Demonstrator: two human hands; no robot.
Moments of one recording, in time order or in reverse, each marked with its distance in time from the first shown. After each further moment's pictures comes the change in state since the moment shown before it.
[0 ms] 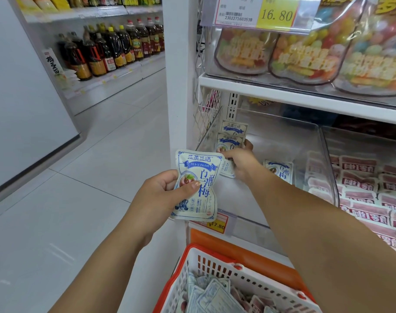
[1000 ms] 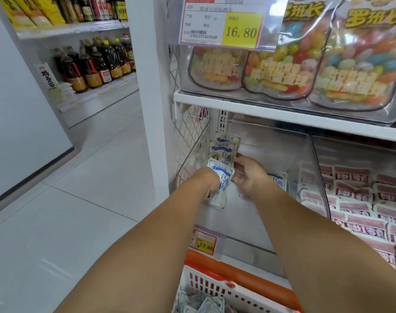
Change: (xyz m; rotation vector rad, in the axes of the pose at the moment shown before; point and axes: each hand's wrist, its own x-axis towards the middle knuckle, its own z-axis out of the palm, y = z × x) left_hand 0.144 0.010 0.097 0.660 -0.048 -0.258; right_hand 0.009 -0.004 -0.044 0.260 -0.010 0.118
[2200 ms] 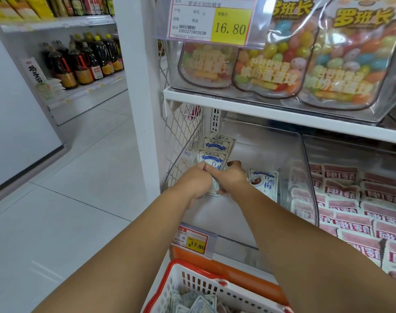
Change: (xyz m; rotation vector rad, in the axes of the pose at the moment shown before) left_hand -0.027 -0.008 -0.002 -0.376 -0.028 0.087; right_hand -0.017 0.017 0.012 -0.940 0.181 -0.157
